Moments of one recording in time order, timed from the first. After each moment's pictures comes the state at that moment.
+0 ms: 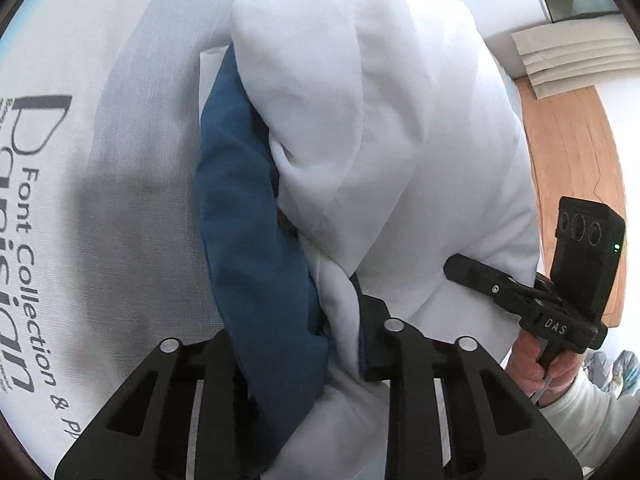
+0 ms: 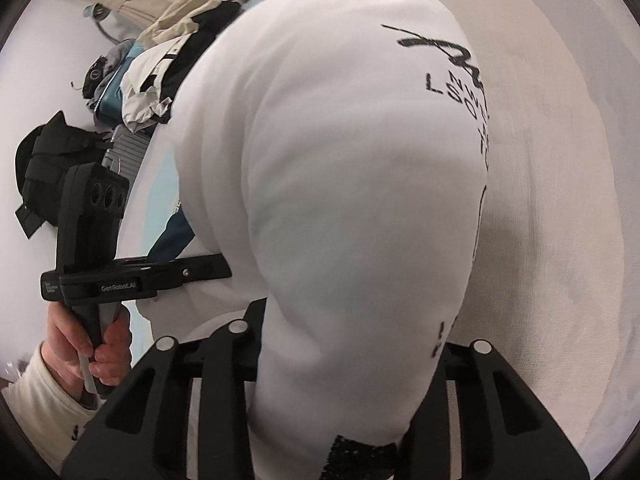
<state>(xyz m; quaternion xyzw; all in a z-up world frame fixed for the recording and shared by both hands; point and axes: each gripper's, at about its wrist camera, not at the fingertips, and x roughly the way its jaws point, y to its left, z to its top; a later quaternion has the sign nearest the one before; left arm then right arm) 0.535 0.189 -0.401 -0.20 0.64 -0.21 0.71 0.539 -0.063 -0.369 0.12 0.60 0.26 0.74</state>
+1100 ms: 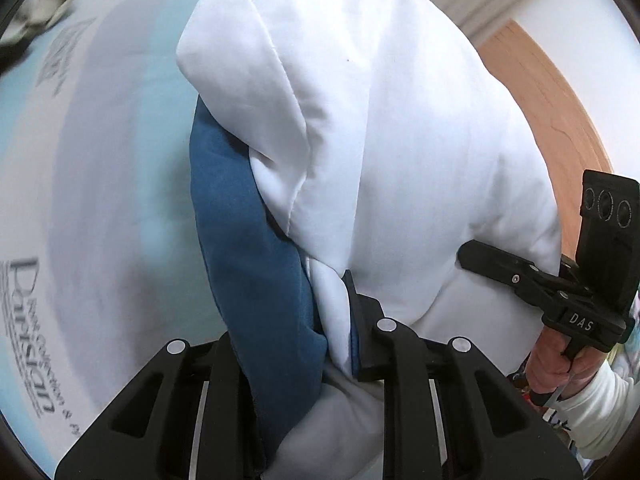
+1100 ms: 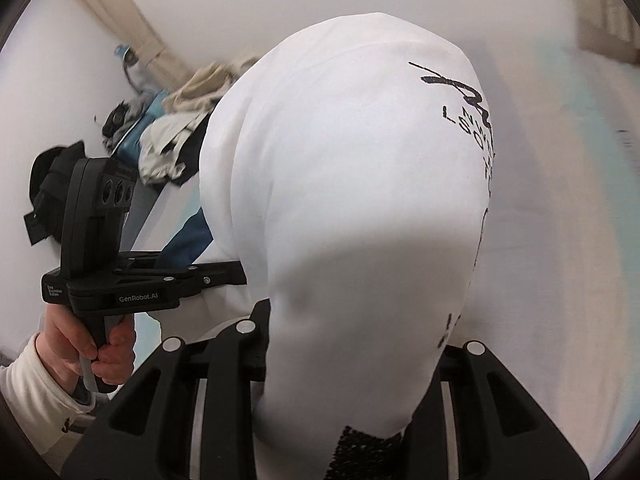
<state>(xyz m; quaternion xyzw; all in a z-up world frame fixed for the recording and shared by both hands) 0.493 0.051 -0.239 -0.08 0.56 -0.30 0.77 0.476 -0.180 -0.208 0.10 0.49 0.20 0.84</state>
